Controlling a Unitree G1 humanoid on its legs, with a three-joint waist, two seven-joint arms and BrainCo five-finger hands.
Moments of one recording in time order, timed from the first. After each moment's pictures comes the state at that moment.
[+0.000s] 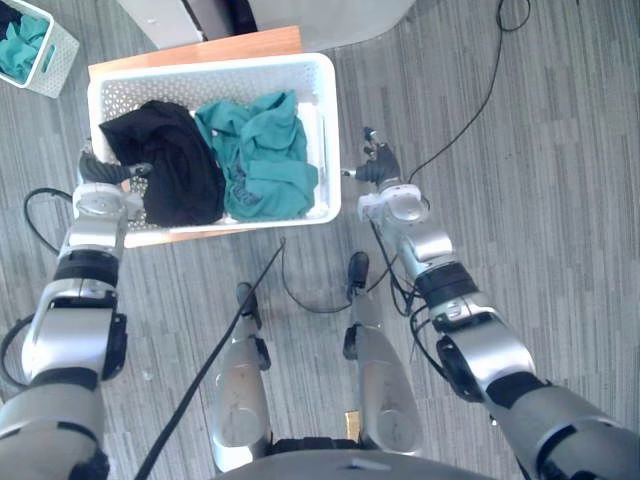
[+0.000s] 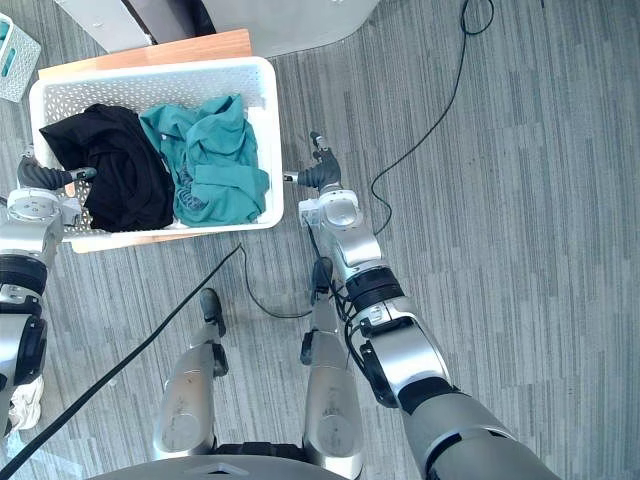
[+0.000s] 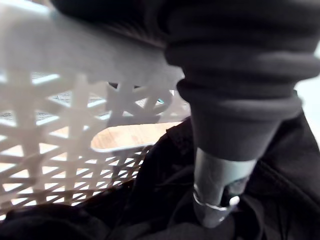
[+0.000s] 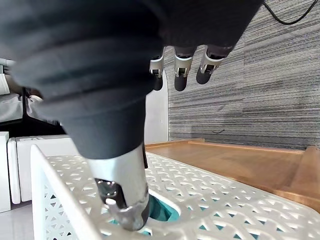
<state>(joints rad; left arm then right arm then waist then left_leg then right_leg) -0.88 0.62 0.00 0.94 -0.09 0.18 0.28 -0.84 -0.20 0.18 0.53 0.21 0.16 -0.19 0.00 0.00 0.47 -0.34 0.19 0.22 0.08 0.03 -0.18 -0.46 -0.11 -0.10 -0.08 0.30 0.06</state>
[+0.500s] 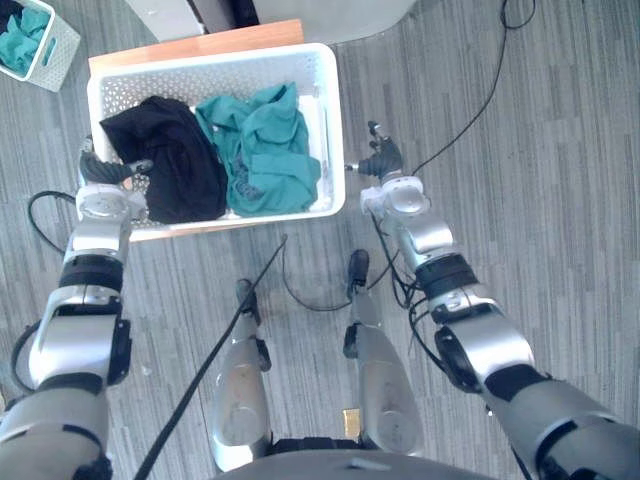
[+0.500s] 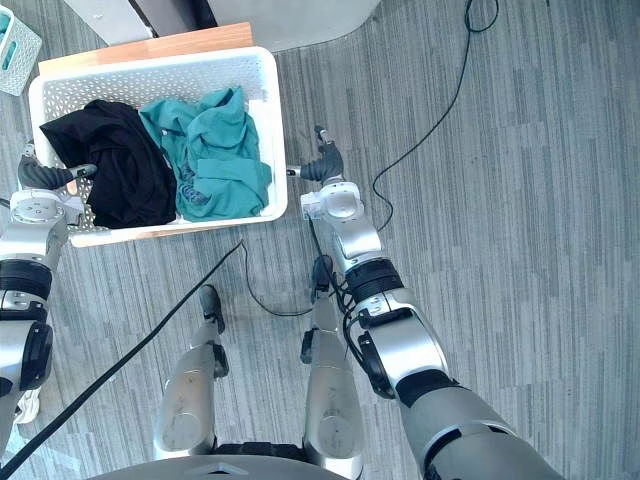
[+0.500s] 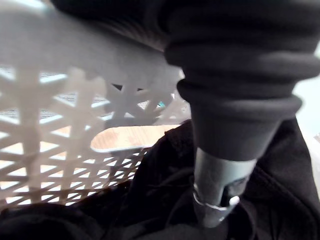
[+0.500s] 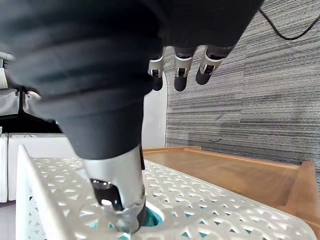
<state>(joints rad) -0.84 0.59 0.04 0.86 -0.09 0.19 0.30 -0.89 -0.20 0.13 0.58 0.14 0.20 -0.19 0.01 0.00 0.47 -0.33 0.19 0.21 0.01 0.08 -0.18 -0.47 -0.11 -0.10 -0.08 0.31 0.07</state>
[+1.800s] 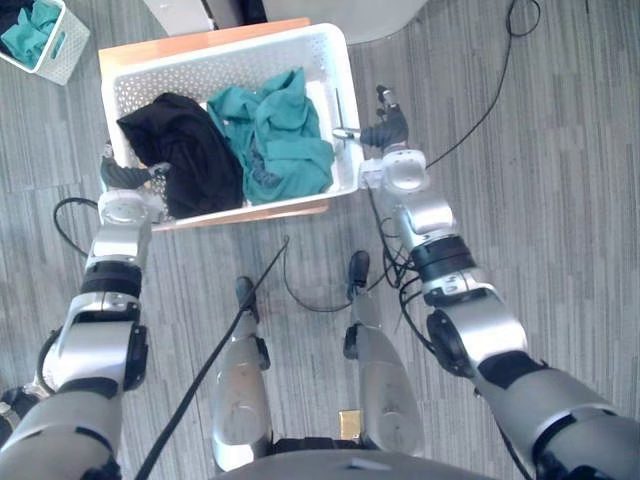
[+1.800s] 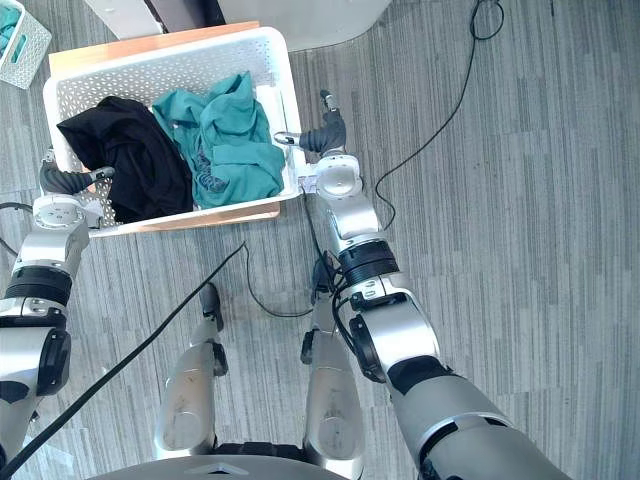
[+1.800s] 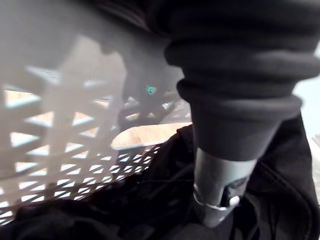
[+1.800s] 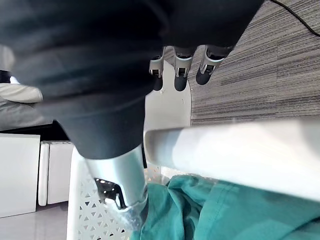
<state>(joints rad) -0.81 0.50 0.08 0.79 -0.10 0.20 0.33 -0.98 -0.16 0.08 0.56 0.11 0.21 -0.27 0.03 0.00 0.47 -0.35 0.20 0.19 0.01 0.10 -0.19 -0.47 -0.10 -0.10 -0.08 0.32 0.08</state>
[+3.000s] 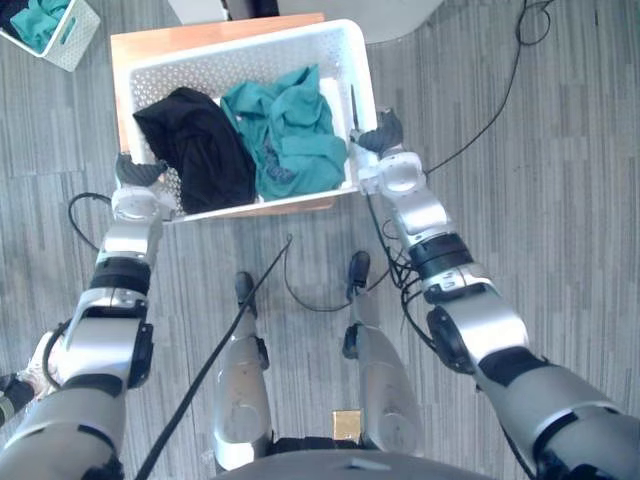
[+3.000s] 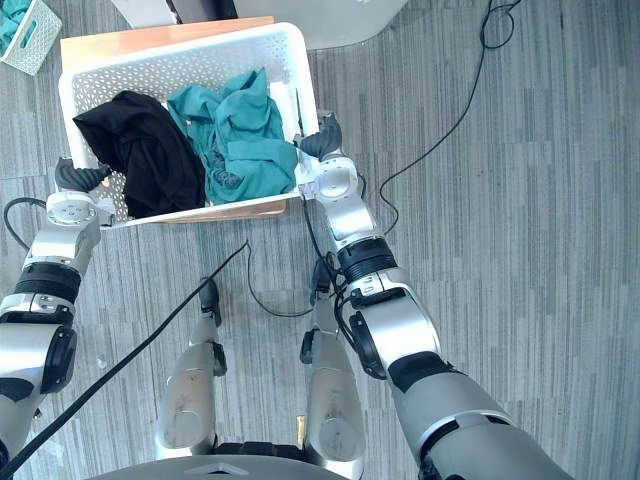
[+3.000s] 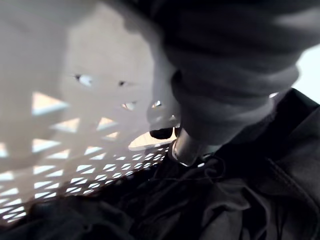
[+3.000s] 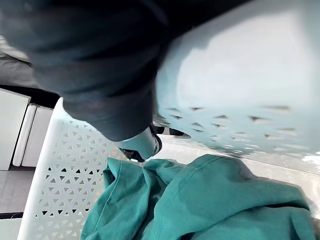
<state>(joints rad) -0.83 0.47 0.01 0.82 -0.15 0.20 0.32 -0.98 -0.17 0.12 0.65 -0.04 0.23 -0.23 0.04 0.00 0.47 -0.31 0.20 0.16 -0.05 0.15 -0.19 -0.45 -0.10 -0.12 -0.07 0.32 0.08</state>
